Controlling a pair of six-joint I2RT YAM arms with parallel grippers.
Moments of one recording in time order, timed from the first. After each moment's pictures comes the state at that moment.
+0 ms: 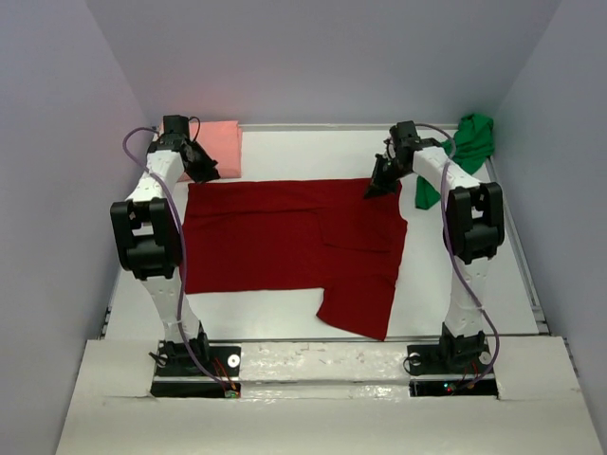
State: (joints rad) left arm 0.07 1.94 1.59 -0.62 0.18 -0.66; right arm 0.20 2.12 1.74 -0.77 -0.40 0.50
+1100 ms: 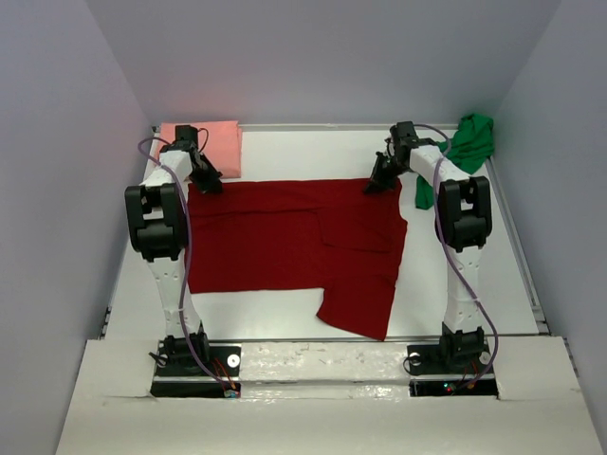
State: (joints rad) left arm 0.07 2.15 1.71 -0.65 0.16 -0.60; right arm 0.15 2.31 1.91 -0.73 -0.41 0.50
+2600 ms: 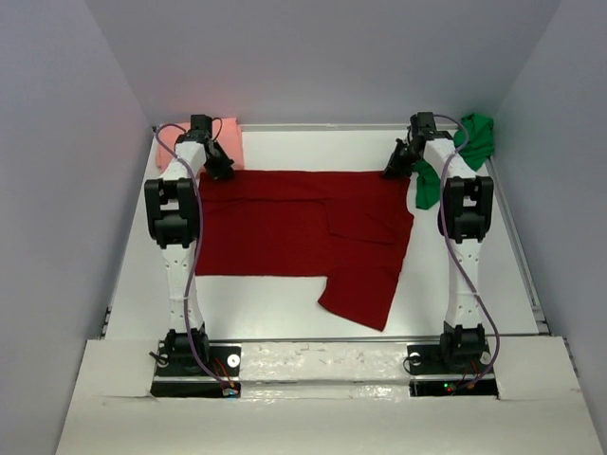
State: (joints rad) left arm 0.02 2.39 2.01 -0.66 0.15 -0.59; right arm 0.04 2.49 2.18 -0.75 -0.31 0.50
